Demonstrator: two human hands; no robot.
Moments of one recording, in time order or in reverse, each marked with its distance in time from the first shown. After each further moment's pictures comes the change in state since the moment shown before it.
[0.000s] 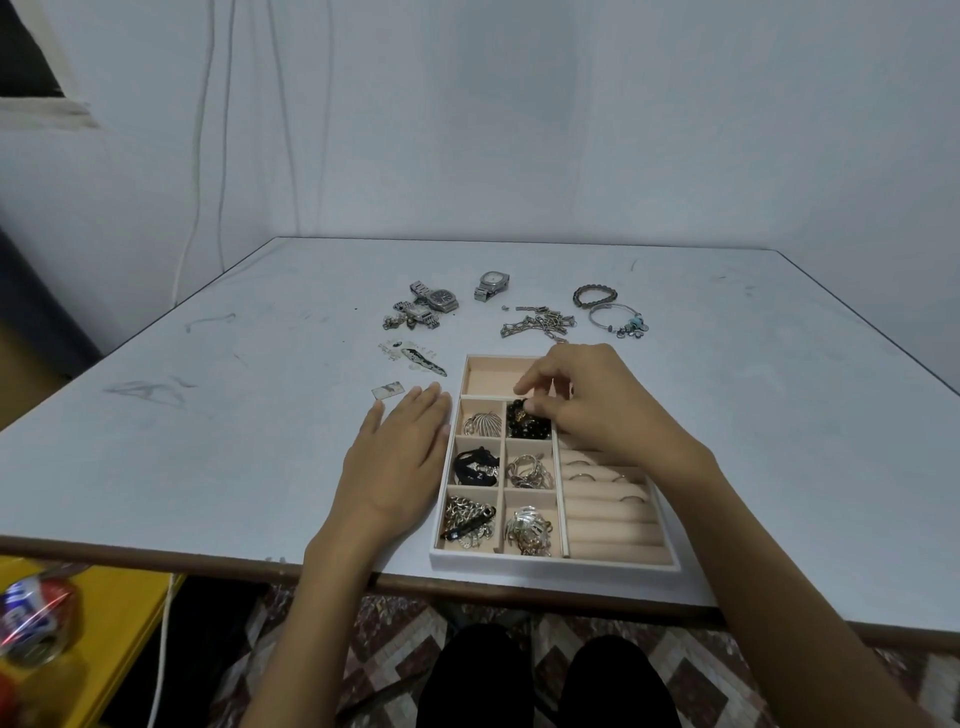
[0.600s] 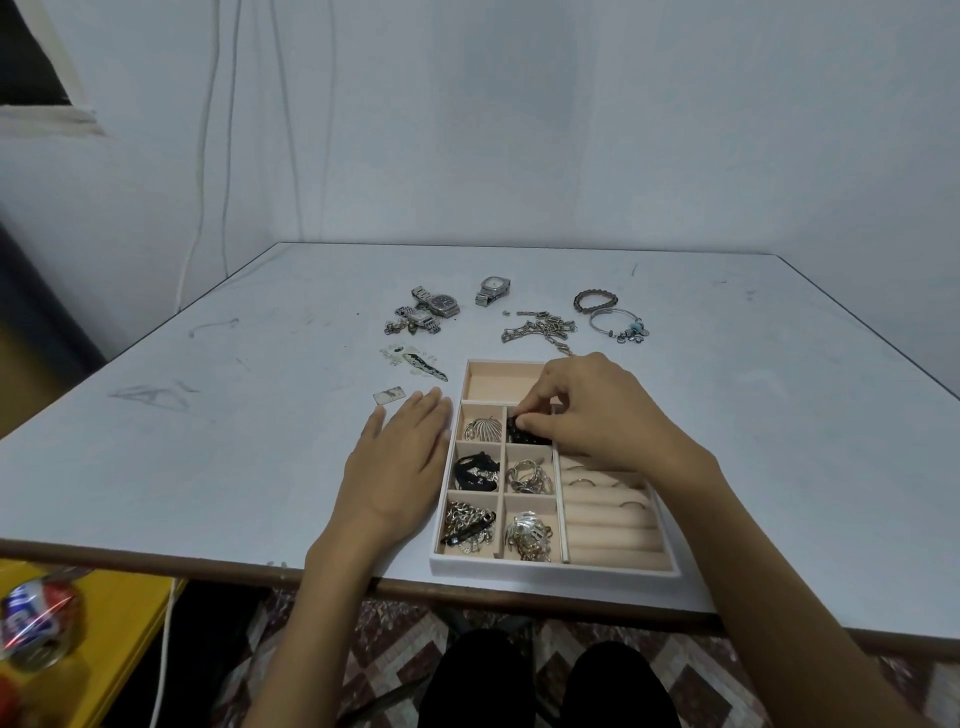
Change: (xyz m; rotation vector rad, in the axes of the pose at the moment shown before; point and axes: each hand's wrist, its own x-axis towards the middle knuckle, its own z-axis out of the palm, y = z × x) left_hand 0.001 -0.002 0.002 0.022 0.004 0.010; right_hand -0.002 0.001 -0.001 -0.164 -0.060 -0.009
